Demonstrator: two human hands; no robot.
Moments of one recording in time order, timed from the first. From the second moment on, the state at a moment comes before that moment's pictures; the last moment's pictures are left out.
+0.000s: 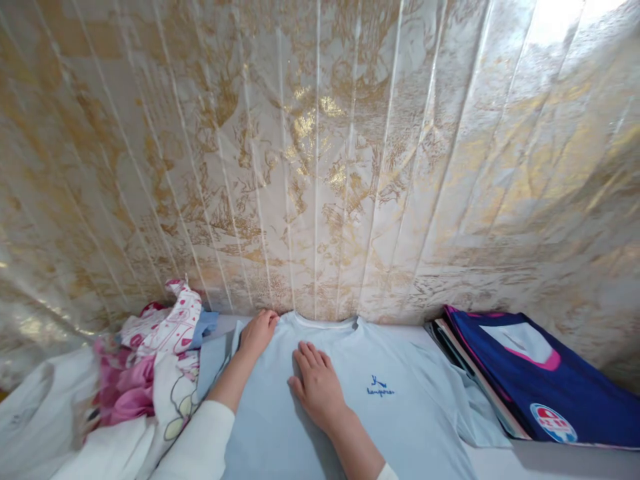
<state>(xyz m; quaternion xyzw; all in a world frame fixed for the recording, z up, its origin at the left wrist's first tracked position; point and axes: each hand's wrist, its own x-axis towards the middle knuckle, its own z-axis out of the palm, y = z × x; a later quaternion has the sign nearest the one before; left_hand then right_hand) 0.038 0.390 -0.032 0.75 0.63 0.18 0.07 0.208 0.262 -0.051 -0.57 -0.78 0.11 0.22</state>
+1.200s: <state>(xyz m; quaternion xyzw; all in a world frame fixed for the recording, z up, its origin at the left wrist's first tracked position) 0.088 0.323 -0.057 0.84 0.53 0.12 0.00 0.239 0.276 -0.054 -0.68 -0.70 0.06 0.20</state>
